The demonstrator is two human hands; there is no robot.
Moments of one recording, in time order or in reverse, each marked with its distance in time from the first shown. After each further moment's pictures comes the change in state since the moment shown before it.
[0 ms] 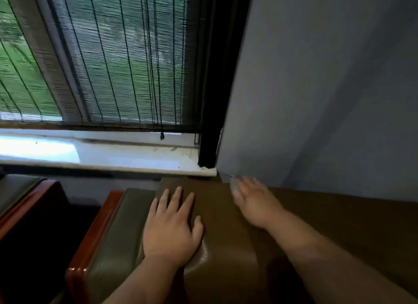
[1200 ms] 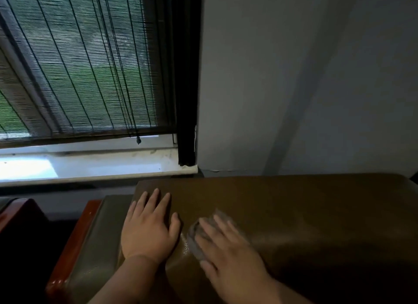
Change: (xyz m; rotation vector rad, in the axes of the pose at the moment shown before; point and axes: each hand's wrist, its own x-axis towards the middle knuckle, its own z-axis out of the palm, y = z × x) left_hand 0.008 -0.001 0.004 0.044 0.082 -0.008; right_hand -0.144 -0.045 0.046 -0.130 0.113 -0.278
